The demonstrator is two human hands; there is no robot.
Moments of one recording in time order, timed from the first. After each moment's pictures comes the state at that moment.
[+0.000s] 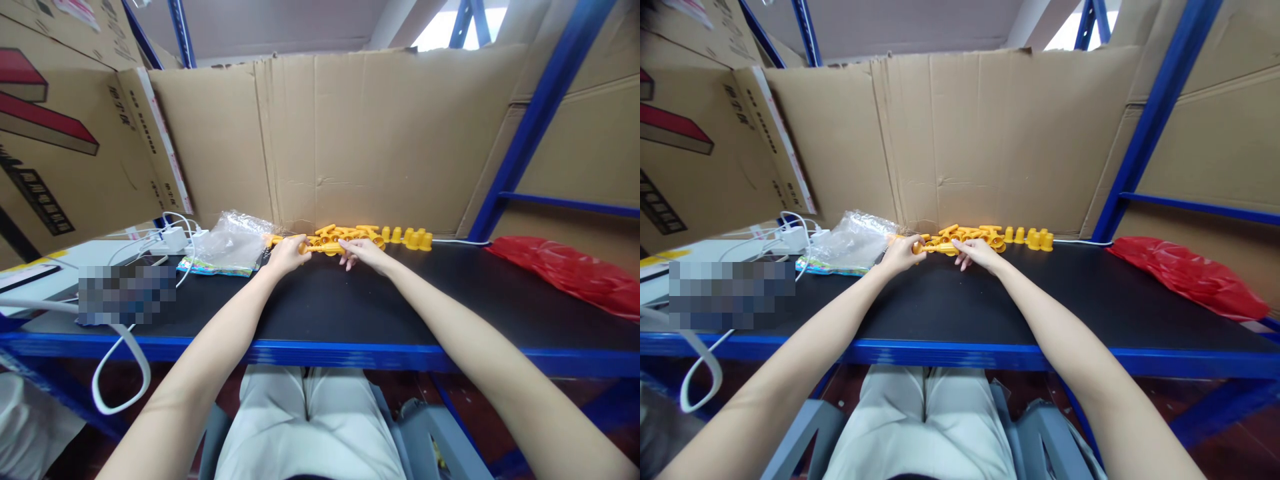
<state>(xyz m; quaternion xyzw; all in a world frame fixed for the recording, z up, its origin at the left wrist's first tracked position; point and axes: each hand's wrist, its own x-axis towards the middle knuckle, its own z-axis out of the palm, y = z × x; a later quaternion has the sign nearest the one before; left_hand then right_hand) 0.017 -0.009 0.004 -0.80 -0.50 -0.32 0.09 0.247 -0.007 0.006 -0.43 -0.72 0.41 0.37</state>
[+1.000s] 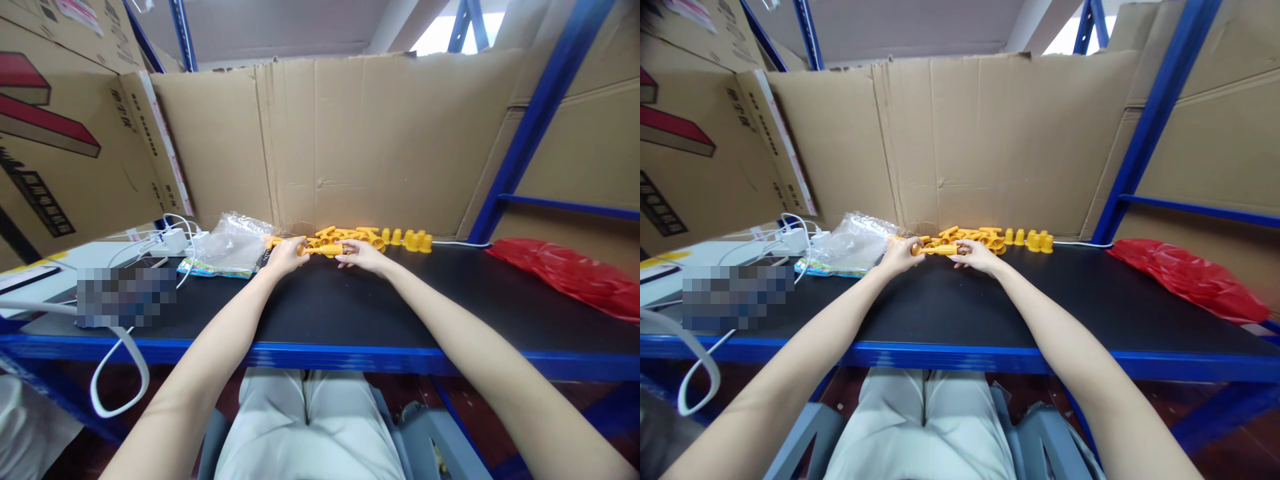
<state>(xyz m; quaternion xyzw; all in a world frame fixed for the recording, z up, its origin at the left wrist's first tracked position) 0.012 -0.003 0.000 -0.80 -0.51 -0.31 0.09 0.246 -0.008 0.004 -0.41 -0.72 0.41 0.37</state>
